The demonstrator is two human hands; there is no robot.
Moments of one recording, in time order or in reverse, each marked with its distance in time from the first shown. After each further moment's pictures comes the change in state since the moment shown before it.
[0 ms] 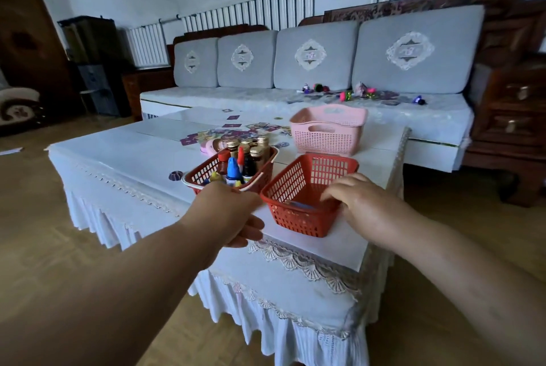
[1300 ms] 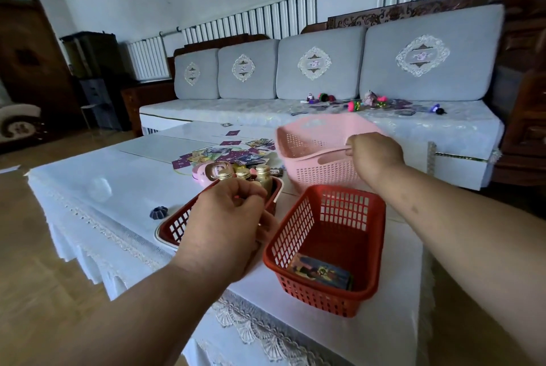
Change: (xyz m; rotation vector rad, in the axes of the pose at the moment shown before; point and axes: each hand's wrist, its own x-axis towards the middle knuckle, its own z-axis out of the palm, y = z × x) left_hand 0.085 0.030 0.018 -0.146 0.178 0.278; right_hand 0.196 0.121 0.021 -0.271 0.195 0.479
